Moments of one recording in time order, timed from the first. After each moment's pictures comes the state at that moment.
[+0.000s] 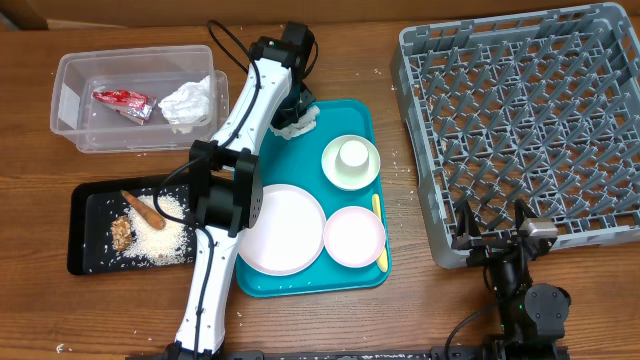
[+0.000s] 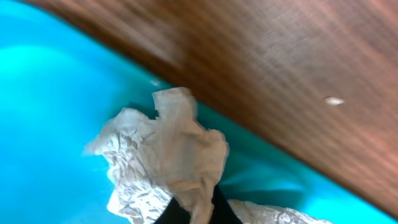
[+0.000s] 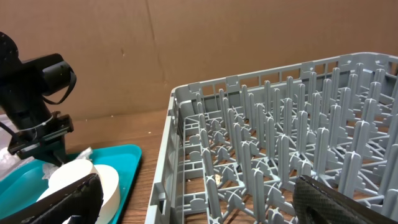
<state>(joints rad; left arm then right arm) -0.31 2.62 2.43 -1.28 -0.08 -0.96 0.01 0.01 0.02 -0.03 -0.06 0.17</state>
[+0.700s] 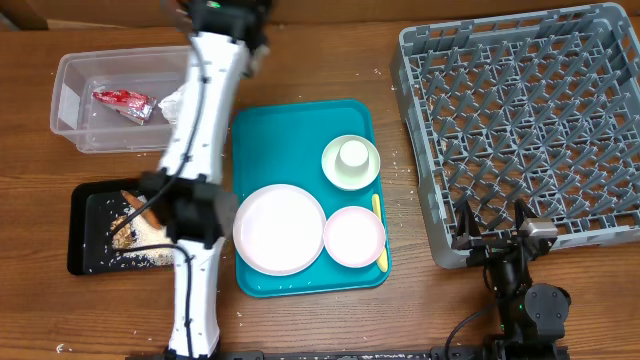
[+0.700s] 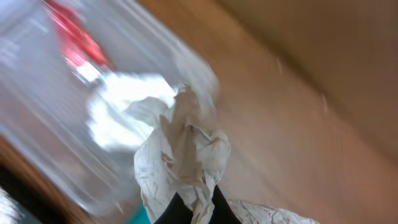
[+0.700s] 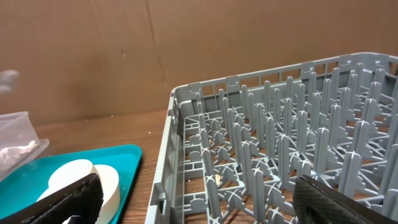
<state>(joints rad) -0.19 2.40 2.68 -1.38 -0.48 -0.91 0.01 0.01 0.02 -0.03 -0.06 0.17</state>
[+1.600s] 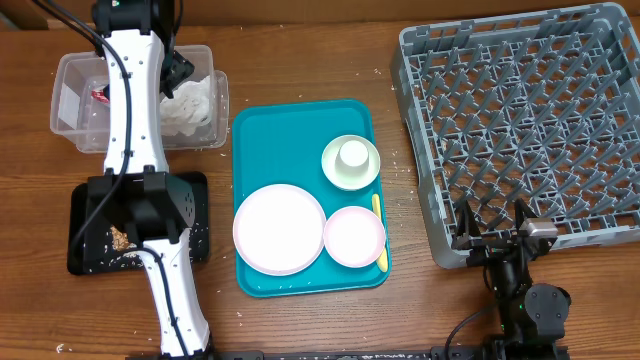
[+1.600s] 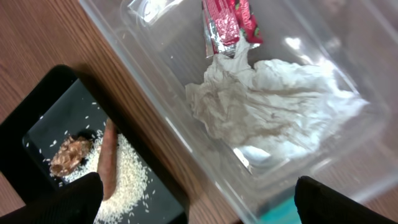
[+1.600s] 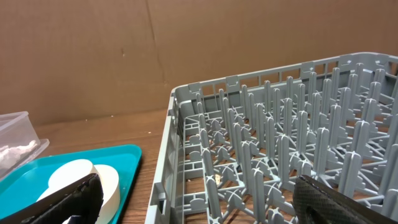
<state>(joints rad) 0.05 2.38 2.64 -1.69 -0.38 -0.88 0.01 0.01 0.02 -0.03 -0.06 0.17</state>
